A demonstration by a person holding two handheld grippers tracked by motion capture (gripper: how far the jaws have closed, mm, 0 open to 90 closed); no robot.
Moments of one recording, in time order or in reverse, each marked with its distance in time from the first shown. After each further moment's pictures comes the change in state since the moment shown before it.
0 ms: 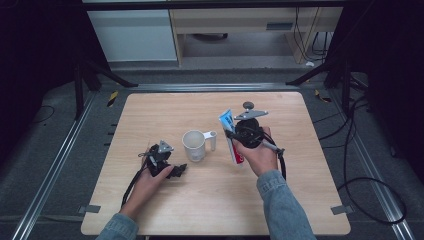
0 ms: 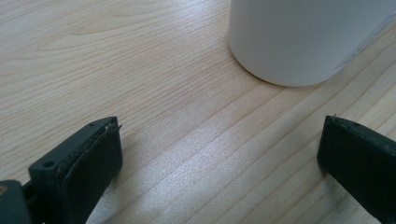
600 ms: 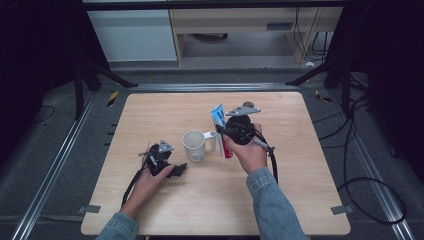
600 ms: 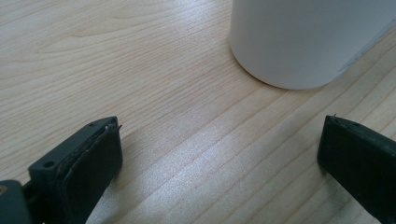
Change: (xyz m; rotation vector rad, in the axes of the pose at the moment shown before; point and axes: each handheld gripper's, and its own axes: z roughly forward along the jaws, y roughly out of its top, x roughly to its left) left arm 0.001 0.001 0.002 -0.005 0.001 -0.004; right arm 0.016 0.016 0.011 -0.075 0.020 0.011
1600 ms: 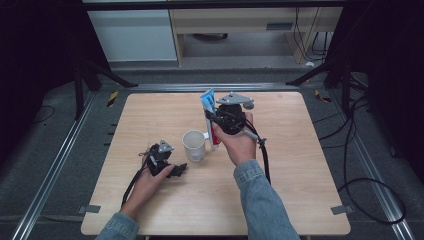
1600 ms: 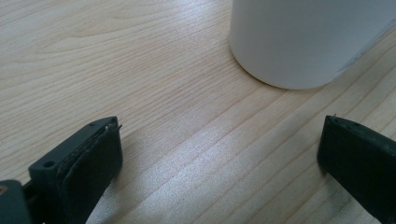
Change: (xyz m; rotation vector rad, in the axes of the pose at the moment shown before) left arm 0.000 0.000 0.000 -0.004 0.001 0.000; right arm 0.024 0.042 -0.005 -0.121 -0.017 0.007
